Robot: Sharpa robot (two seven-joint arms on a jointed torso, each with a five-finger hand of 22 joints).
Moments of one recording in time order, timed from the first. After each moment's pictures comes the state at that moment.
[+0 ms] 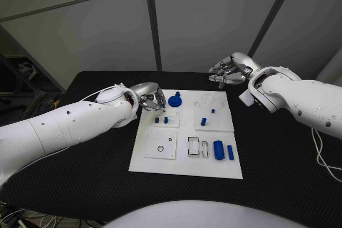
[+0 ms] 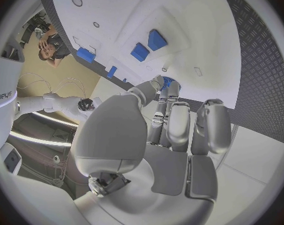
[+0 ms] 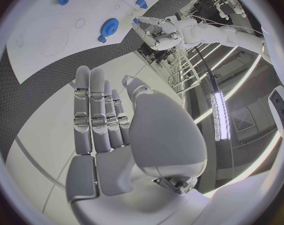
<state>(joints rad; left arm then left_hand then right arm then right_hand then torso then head) 1.09 -0.69 0.06 1.27 -1.43 -0.19 -0.04 1.32 -0.14 0.53 -0.10 0.05 1.06 0.12 0.13 0.27 1.14 0.06 0.25 0.18 1.46 -0.02 1.31 1.12 0.05 1.44 0.08 1.33 1.31 1.23 -0.70 0.05 1.26 -0.95 -0.30 0.06 1.42 -0.14 0.22 0.19 0.35 0.98 0.17 0.09 0.07 1.17 0.09 0.19 0.29 1.36 0.01 0.35 0.59 0.18 1.21 0.11 0.48 0.31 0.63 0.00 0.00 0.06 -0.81</state>
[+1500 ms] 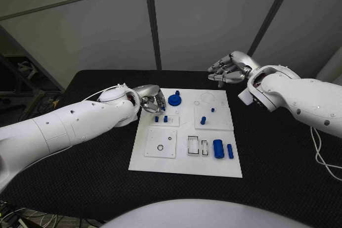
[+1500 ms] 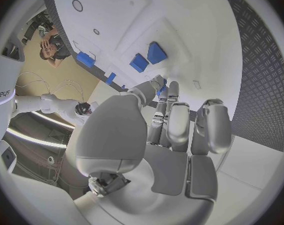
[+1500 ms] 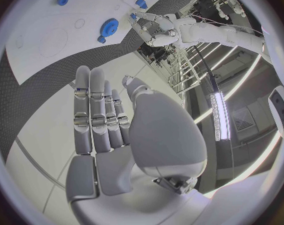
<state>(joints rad) 1.08 -0.66 0.06 1.24 -1.43 -0.13 -0.05 1.32 -0.14 0.53 -0.10 0.05 1.06 0.12 0.13 0.27 1.15 0.06 0.24 0.18 1.46 -0.02 1.31 1.11 0.05 1.44 0.08 1.33 1.31 1.23 -0.70 0.05 1.26 -0.95 -0.29 0.06 1.42 -0.14 0.22 0.19 0.35 0.98 0.17 0.10 0.07 1.17 0.09 0.19 0.29 1.36 0.01 0.35 0.59 0.18 1.21 0.11 0.48 0.31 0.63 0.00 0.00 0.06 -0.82</state>
